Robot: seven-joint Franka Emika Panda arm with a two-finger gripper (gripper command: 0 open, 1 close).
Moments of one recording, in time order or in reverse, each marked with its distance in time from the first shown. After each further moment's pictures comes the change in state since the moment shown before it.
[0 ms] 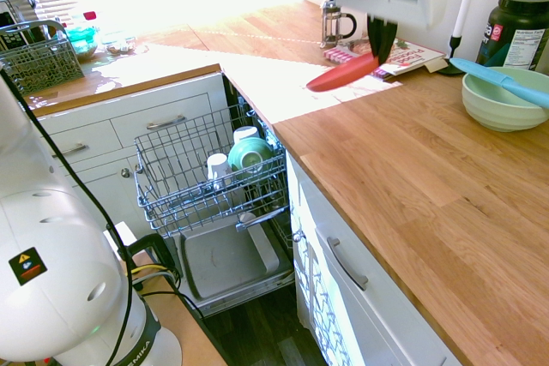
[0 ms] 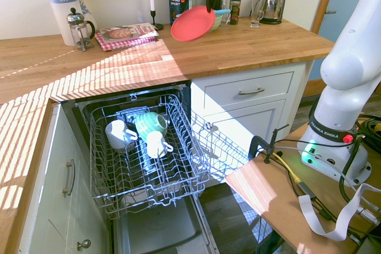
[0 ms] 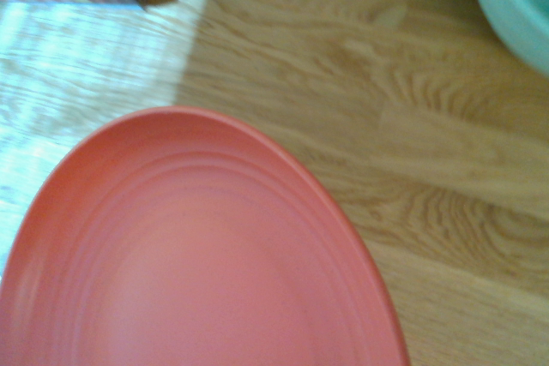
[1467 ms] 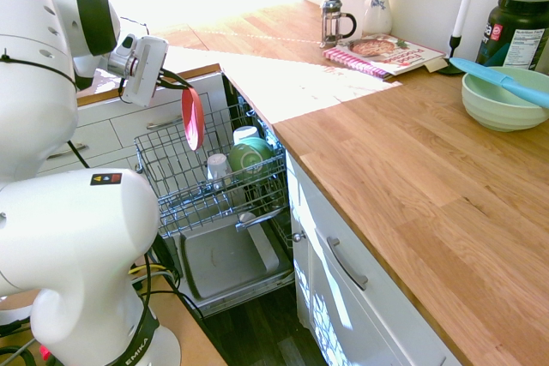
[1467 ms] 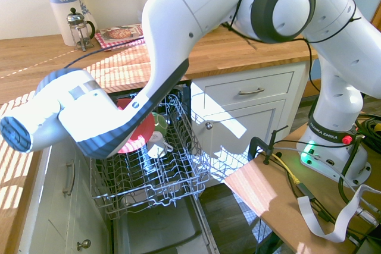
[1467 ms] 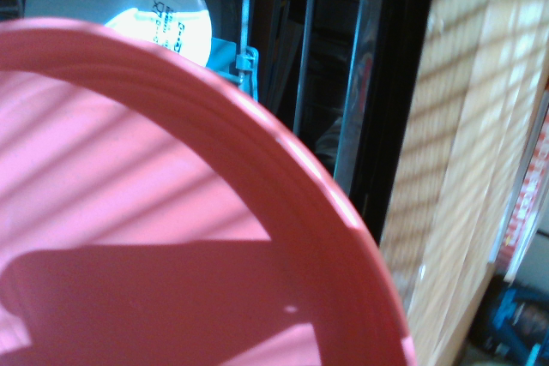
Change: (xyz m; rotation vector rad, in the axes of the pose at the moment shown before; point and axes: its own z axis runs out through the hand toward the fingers) arm -0.631 -0.229 0.231 -0.693 0.743 -1.160
